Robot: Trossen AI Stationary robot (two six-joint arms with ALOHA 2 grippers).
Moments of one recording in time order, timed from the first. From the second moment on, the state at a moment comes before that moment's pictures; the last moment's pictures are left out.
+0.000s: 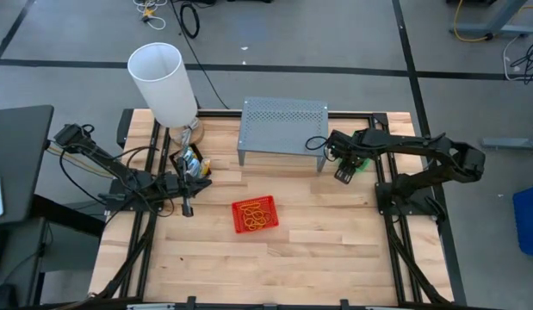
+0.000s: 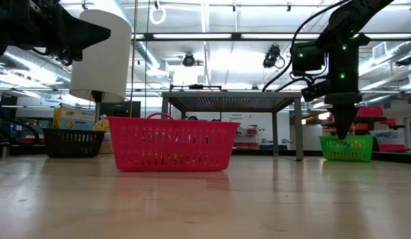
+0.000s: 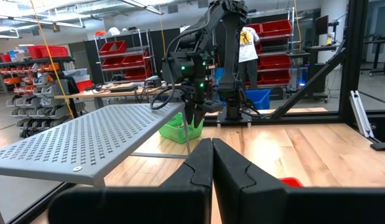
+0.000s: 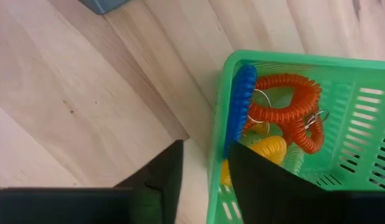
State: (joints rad) left arm -0.53 0.60 0.06 0.71 -0.75 0.21; right arm -0.46 1.31 0.76 -0.96 0.16 0.09
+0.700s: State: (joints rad) left arm -0.53 0.60 0.06 0.71 -0.75 0.20; right arm -0.42 1.31 0.76 -1.07 0.13 0.11
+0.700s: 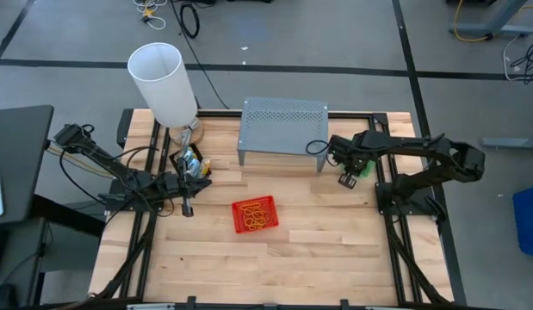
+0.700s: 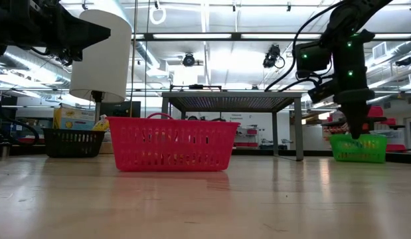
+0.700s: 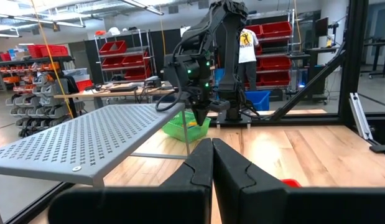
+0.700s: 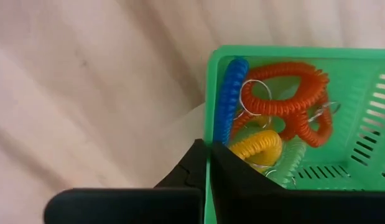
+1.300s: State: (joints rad) left arm -0.53 0.60 0.06 0.71 -0.75 0.20; right arm -0.30 1.31 0.76 -1.11 0.02 0.12
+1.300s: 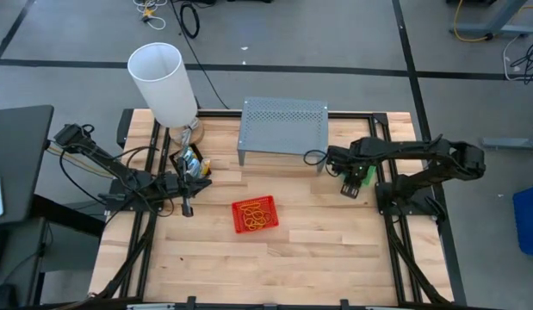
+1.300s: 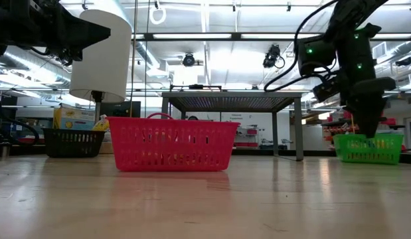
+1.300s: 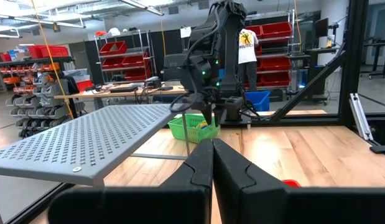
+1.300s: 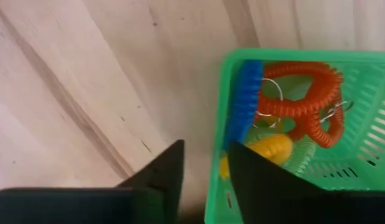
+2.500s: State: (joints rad) left arm -0.53 0.60 0.06 0.73 -0.75 0.19; right arm -0.04 1.31 0.76 -1.10 0.05 0.37
